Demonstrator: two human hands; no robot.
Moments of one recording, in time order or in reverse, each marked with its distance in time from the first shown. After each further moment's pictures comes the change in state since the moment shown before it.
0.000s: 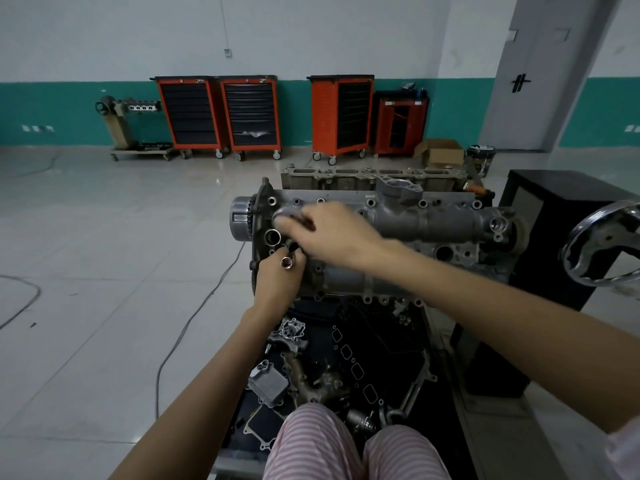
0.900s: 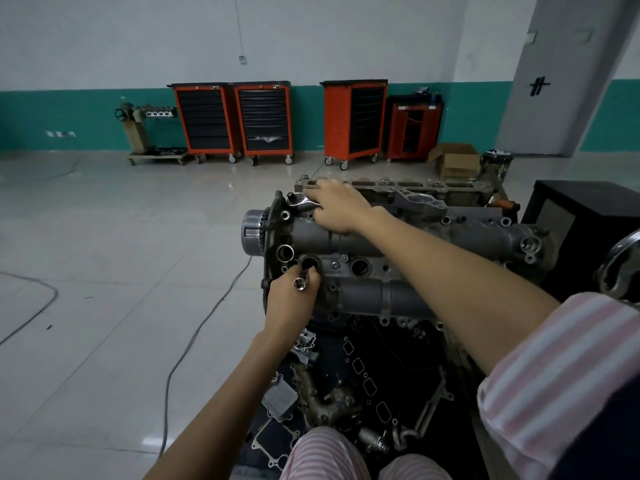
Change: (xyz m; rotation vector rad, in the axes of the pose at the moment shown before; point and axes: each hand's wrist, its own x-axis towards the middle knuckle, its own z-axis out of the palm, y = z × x) left_hand -0.003 0.005 -0.003 -0.032 -0.022 -0.027; right_hand 0.113 0.071 0.023 -0.391 -0.109 -0.039
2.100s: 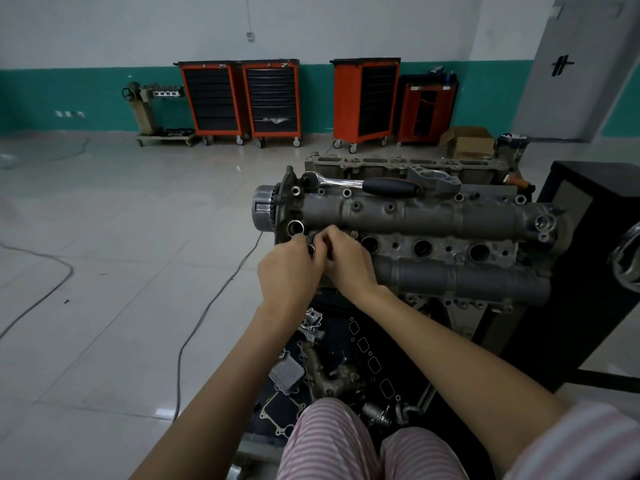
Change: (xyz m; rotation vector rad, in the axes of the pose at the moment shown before) left_hand -0.014 0.017 -0.018 0.586 0.257 0.213; right_hand -0.095 -0.055 0.083 0.532 0.339 0.191
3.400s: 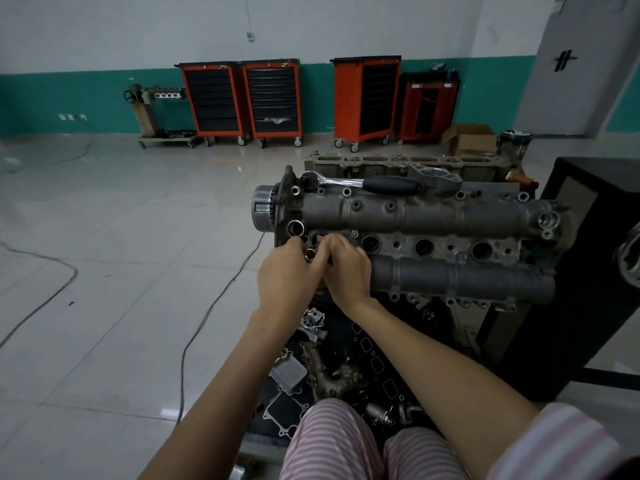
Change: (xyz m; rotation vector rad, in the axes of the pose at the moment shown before) left_hand -0.004 -0.005 -0.004 -0.147 -0.103 -0.035; right_hand -0.012 -0.003 0.019 -0.056 0.235 0.044
